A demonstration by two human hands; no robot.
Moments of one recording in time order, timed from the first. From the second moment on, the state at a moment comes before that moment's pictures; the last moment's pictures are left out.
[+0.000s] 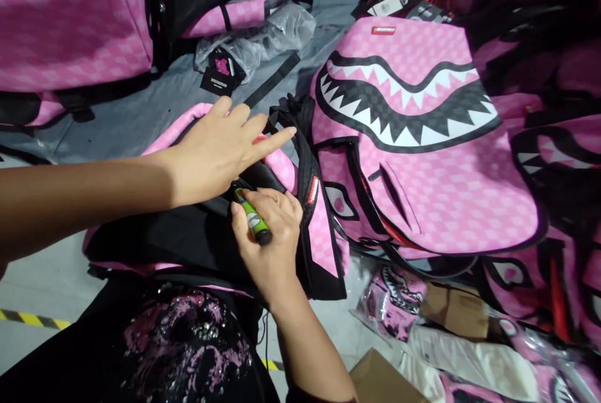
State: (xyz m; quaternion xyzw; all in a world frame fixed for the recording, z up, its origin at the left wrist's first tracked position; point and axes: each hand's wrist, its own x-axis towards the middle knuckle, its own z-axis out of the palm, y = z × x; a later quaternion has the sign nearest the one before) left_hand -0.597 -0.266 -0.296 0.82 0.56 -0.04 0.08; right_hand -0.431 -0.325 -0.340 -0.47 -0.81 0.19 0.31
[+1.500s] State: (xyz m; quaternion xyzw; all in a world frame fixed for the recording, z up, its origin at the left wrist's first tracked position) left_hand -0.603 -0.261 -0.308 0.83 0.55 0.02 0.12; right_hand -0.434 -0.314 -0.337 -0.55 -0.75 0.24 0.29
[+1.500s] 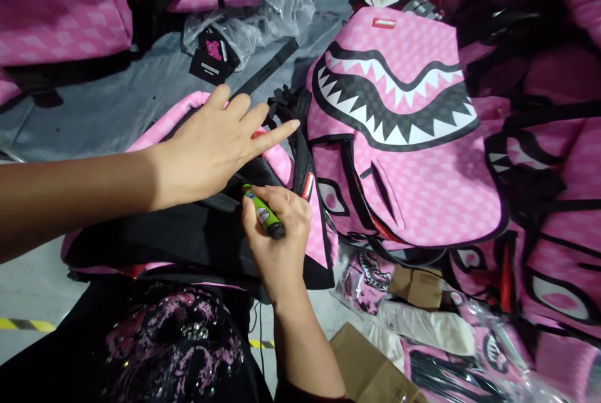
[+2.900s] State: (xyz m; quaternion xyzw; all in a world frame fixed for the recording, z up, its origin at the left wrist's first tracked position) left_hand -0.642 -0.284 -0.274 0.78 0.61 -0.12 0.10; right_hand -0.443 -0.328 -0.345 -0.49 -0.76 0.23 0.36
